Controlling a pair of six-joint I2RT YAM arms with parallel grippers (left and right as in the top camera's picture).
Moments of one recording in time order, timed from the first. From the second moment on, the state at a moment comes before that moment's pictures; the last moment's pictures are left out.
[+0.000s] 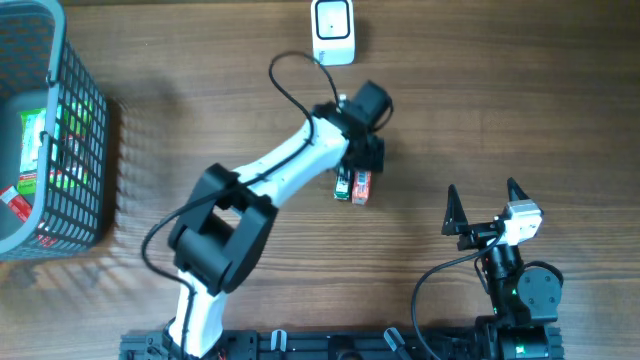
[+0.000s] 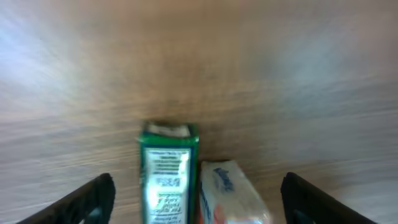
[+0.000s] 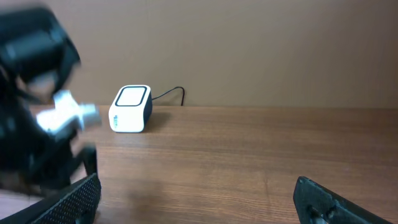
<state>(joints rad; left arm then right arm) -0.67 2.08 1.59 -0.80 0.02 -0.56 0.03 0.01 0.01 0.00 -0.09 0.04</state>
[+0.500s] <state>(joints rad) -0.44 1.97 1.47 -0.91 0.03 -0.52 0.03 0.01 0.01 0.00 -0.09 0.04</state>
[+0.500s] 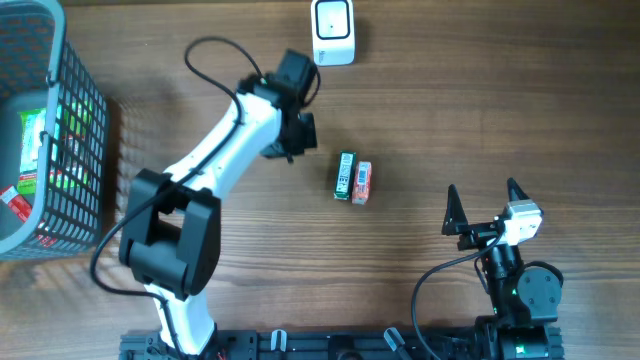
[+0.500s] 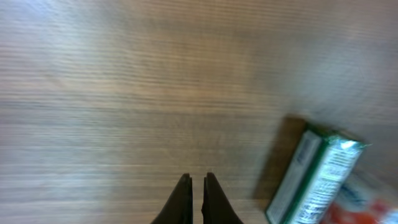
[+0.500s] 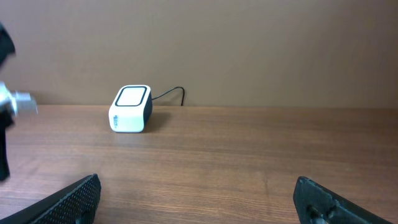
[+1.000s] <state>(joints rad) -0.64 1.97 1.27 -0.71 0.08 -0.54 0.03 0.01 0.01 0.00 -0.09 0.04</state>
